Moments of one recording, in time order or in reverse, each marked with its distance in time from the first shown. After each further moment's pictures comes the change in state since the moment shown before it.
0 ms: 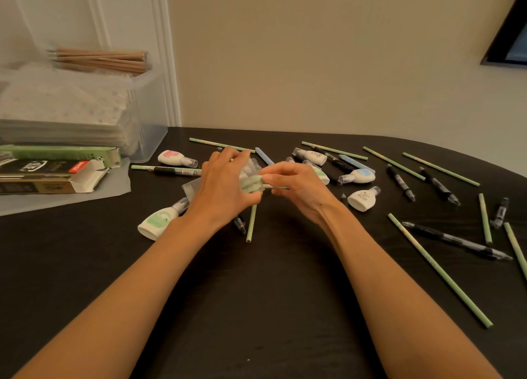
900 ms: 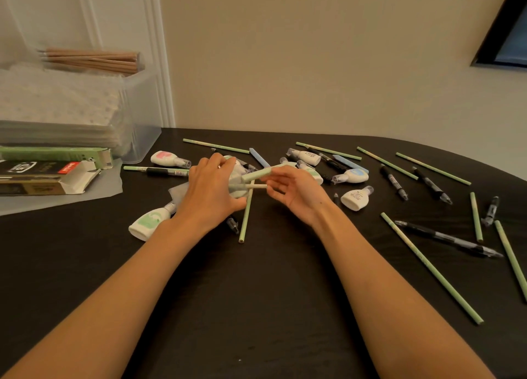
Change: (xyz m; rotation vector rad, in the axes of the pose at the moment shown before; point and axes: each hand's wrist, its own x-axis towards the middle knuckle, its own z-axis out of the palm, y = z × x) left_hand -0.001 -0.006 0.004 0.115 -0.052 -0.037; right_hand 0.003 0.005 -0.004 0.500 0.143 0.184
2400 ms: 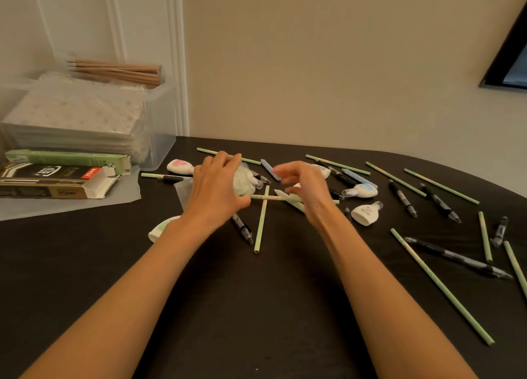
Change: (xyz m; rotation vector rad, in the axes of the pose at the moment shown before) left_hand 0.008 -0.015 -0.013 -0.007 0.067 -0.035; right_hand -0.001 -0.013 0.029 -0.565 0.205 -0.230
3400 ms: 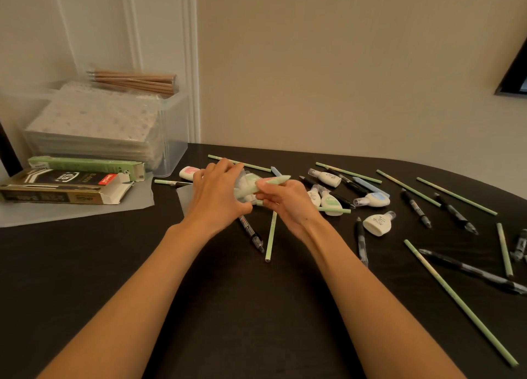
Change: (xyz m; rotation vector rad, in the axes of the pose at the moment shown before) left_hand 0.001 -0.014 -0.007 -0.001 -0.014 -0.013; right_hand 0.002 0.012 0.031 0.322 -0.264 0.029
